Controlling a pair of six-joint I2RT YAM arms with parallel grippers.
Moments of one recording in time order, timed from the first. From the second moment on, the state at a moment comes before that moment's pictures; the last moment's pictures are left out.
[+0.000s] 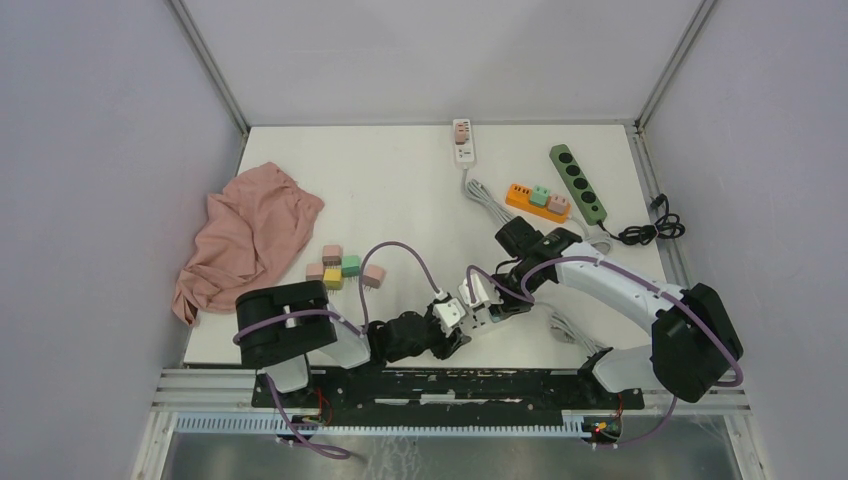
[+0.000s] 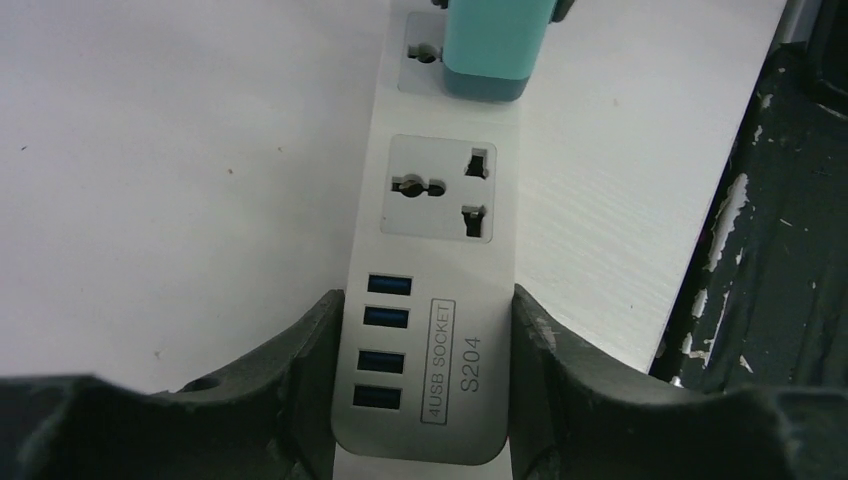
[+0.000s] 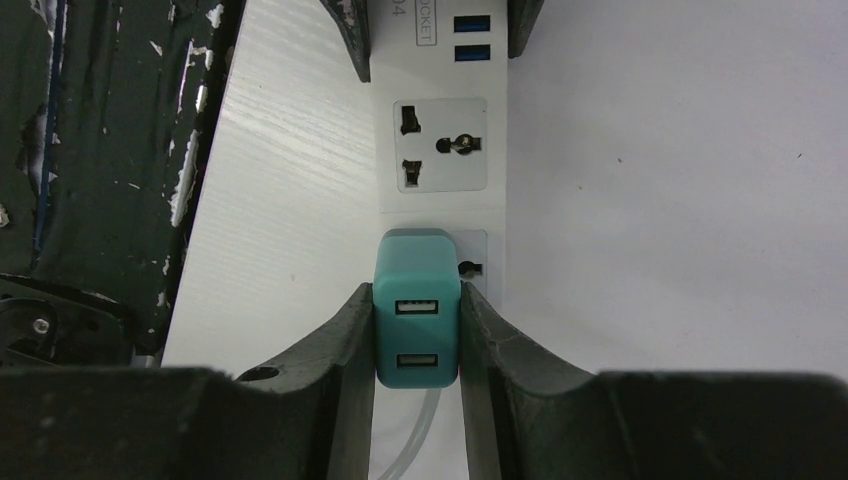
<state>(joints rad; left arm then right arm) -1.26 1.69 0.31 1.01 -0.17 -0.12 0.65 1.36 0.89 -0.91 -0.54 -1.24</state>
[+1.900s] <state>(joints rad) -1.25 1.72 0.32 1.06 -0.13 -0.06 0.59 1.33 0.85 -0.81 -0.70 -1.11</state>
